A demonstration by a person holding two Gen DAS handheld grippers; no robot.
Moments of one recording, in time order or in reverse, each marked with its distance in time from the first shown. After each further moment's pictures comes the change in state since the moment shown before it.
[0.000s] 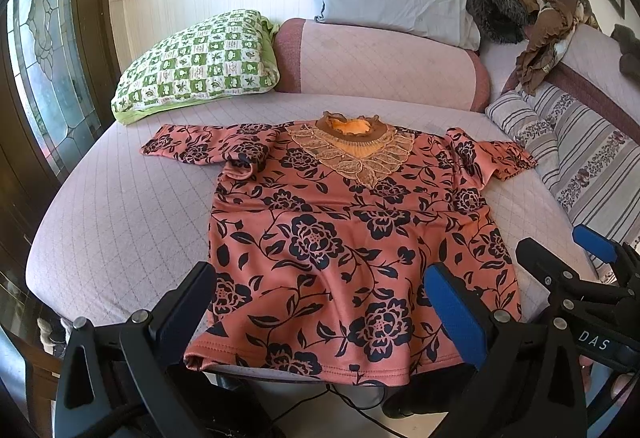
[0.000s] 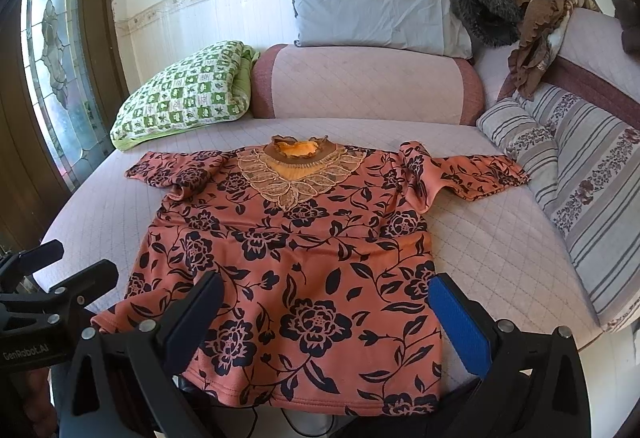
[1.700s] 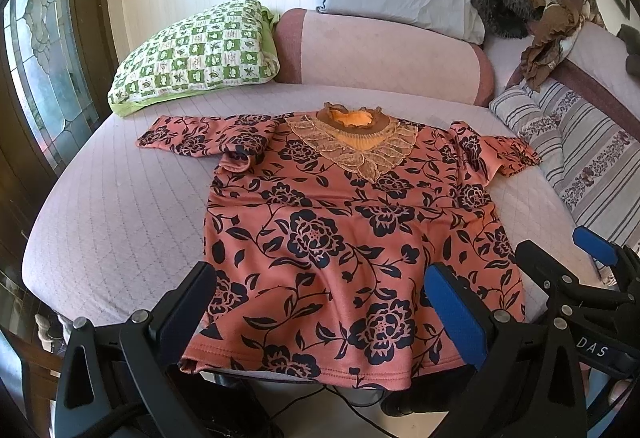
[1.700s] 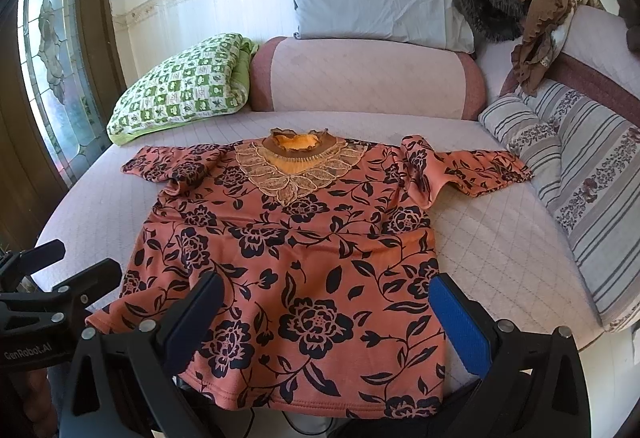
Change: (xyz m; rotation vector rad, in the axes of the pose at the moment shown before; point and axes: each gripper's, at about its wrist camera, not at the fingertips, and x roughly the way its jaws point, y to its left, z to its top) left arm 0.017 -0.003 0.004 -0.003 0.040 0.006; right arm 0.015 0.002 -0.002 0.000 0.024 -0.010
